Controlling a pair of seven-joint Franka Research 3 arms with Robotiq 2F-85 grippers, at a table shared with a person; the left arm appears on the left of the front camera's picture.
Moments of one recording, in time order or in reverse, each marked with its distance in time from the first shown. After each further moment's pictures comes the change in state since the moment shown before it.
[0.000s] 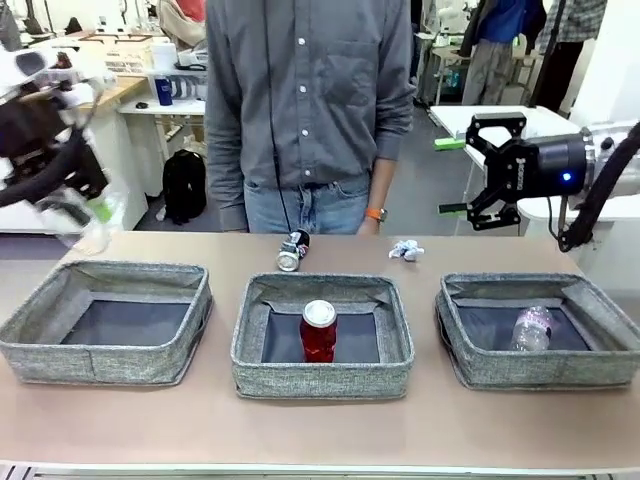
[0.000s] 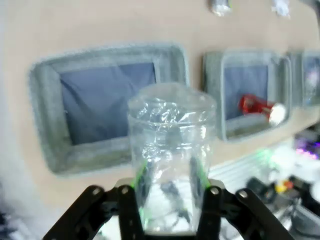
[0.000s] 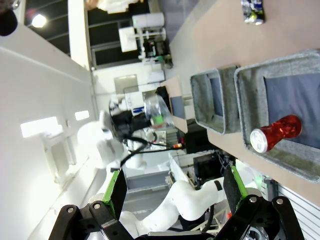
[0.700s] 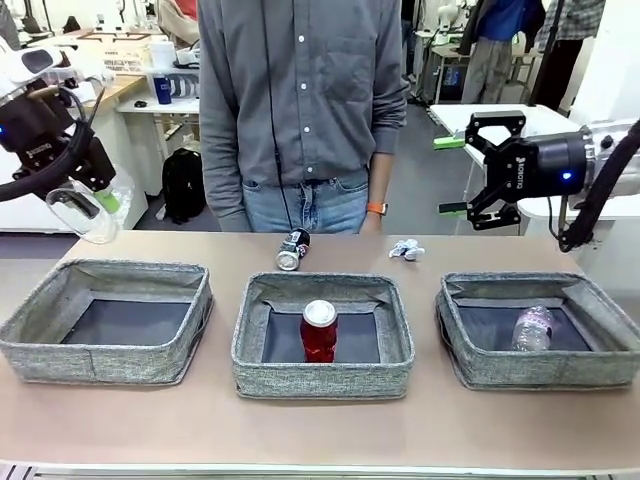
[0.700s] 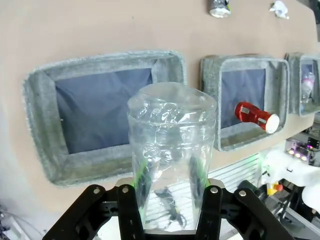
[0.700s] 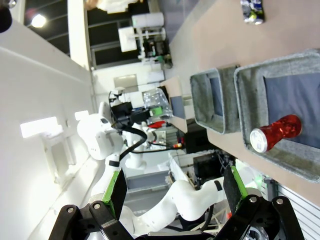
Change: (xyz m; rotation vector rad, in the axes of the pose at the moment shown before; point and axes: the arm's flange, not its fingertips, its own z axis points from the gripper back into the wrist) left arm 0.043 0.016 -0.006 -0.038 0.018 0.064; right arm 0.000 0.000 -0.001 -0.001 0.001 -0.001
